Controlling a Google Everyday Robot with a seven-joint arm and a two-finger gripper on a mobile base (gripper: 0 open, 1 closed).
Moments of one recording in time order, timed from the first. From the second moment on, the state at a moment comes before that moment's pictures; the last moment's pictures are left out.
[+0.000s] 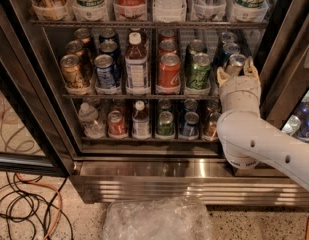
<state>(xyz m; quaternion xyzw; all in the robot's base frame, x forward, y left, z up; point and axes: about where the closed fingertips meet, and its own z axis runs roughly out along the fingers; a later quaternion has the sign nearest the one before) 0.651 -0.256 0.881 -0.07 0.69 -0.28 0.66</state>
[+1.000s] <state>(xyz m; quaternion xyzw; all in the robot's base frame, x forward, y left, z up) 0.654 -0.245 0.875 -0.08 0.70 -0.28 0.66</state>
